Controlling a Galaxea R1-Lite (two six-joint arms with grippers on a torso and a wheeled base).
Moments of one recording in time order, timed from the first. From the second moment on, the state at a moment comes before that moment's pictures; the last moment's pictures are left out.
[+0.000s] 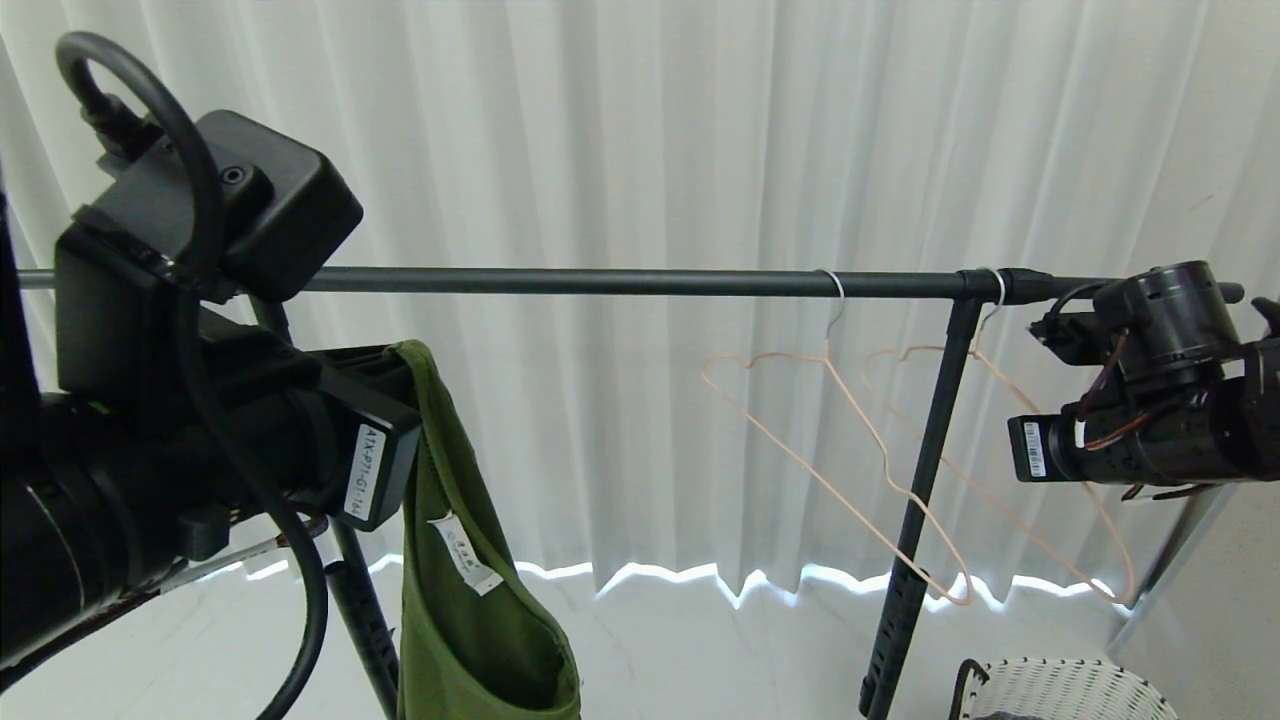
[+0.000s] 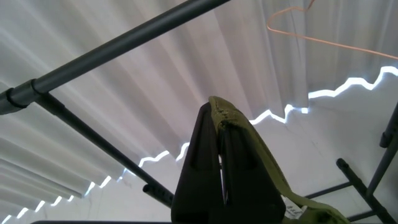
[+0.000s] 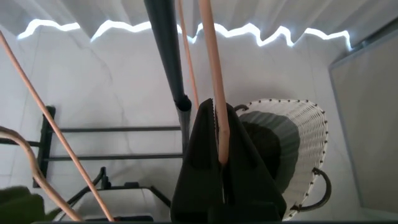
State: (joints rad) left arm -0.84 1.26 -0.97 0.03 0.62 0.23; right arm 0.31 1.63 -1.05 0.16 -0.22 0.22
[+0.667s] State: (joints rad) left arm -0.84 1.26 -0.97 0.03 0.62 0.23; right arm 0.31 1.49 -1.04 0.16 -0.29 0.22
